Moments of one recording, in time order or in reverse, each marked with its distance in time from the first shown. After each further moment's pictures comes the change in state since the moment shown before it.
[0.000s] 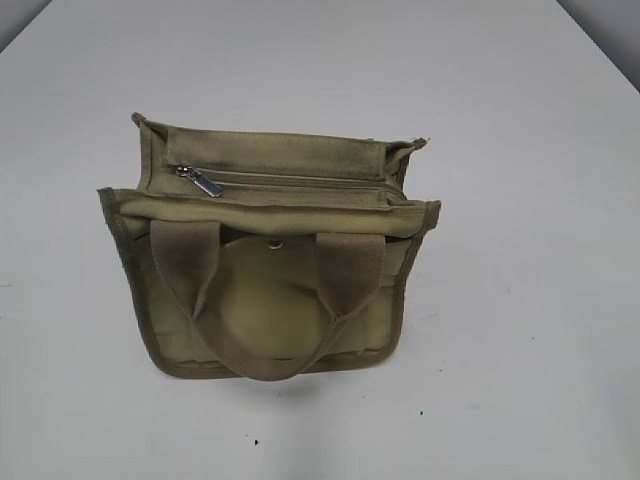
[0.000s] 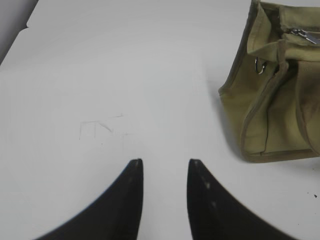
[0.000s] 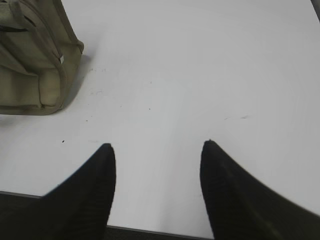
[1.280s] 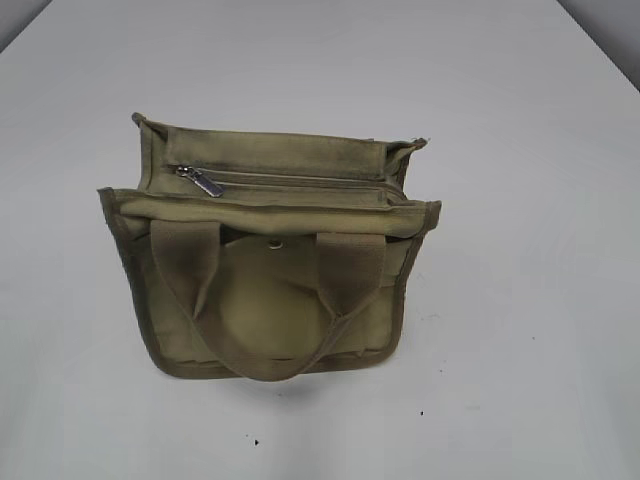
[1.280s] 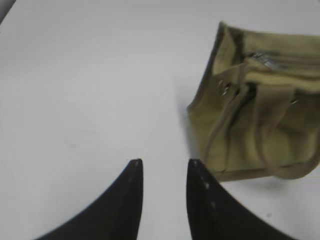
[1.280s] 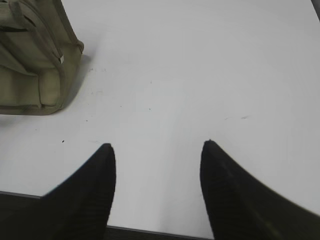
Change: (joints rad) left arm 0.000 0.014 -0.011 -0.124 -0.046 0.000; right arm 0.000 0.000 0.000 0.000 0.000 0.000
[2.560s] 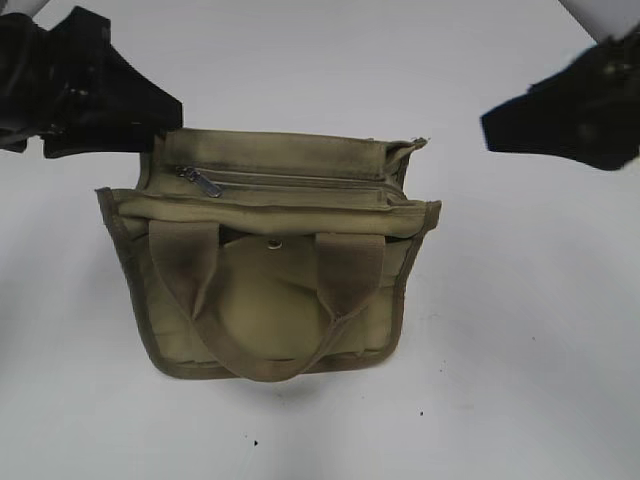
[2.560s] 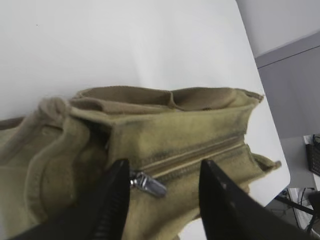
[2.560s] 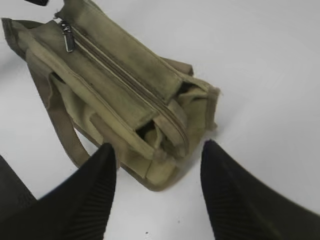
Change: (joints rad) left arm -0.261 1.378 -0.442 -0.734 -0.245 0.369; right arm 0.322 1.068 -0.397 0.415 -0.428 -0.503
